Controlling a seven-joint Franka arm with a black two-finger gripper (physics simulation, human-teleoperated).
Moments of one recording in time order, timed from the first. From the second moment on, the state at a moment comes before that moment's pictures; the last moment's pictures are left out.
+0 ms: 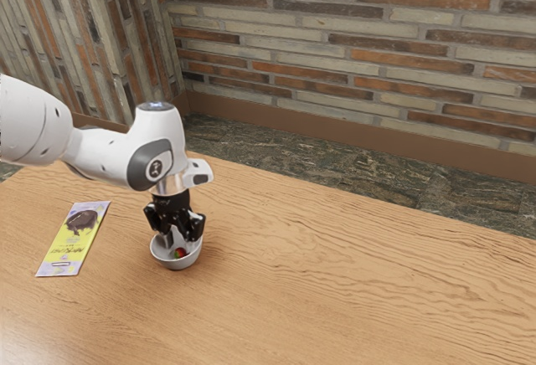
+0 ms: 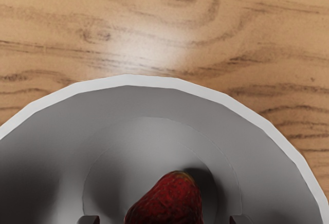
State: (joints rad) arm -0.05 0.28 0.09 -2.12 -0.02 2.29 -0.06
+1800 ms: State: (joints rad) arm -0.04 0.34 -0.23 -1.94 -0.04 2.28 -0.11
